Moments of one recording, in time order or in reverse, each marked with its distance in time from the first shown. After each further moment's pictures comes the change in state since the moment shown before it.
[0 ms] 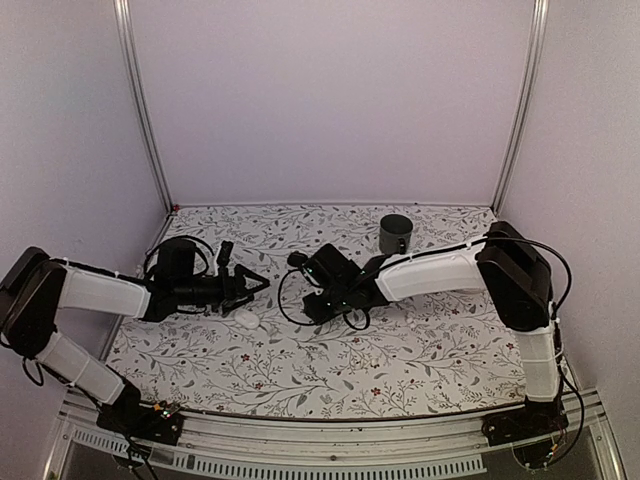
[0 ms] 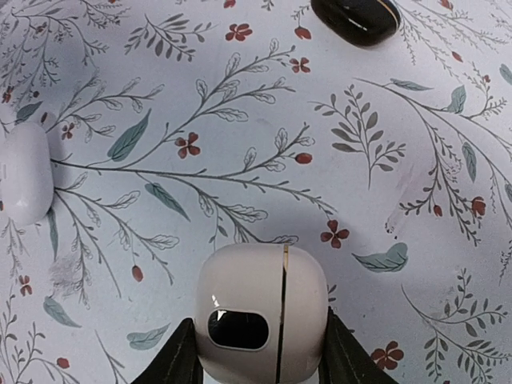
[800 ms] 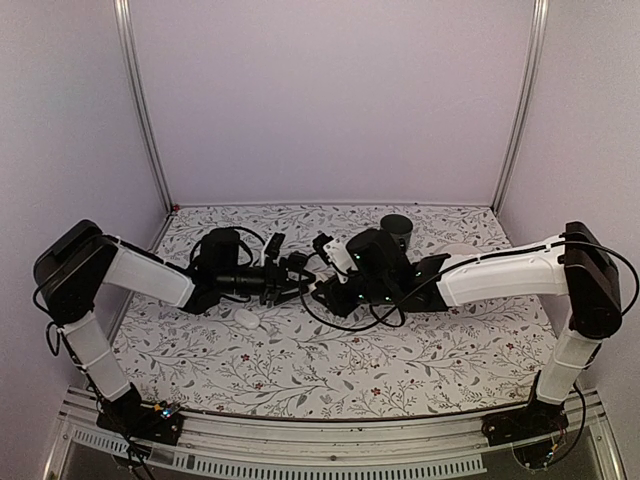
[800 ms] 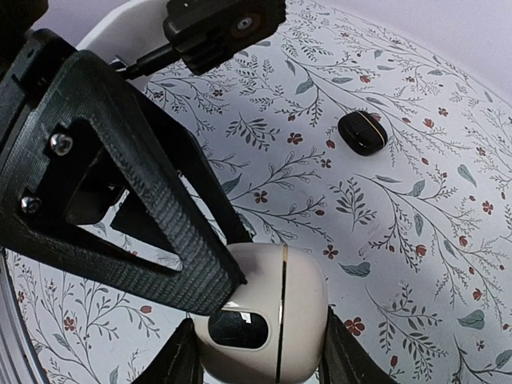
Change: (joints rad) left arm -0.198 0.307 0.230 0.272 0.124 -0.219; right arm 0.008 -0.413 -0.380 0.297 -0.089 -0.152
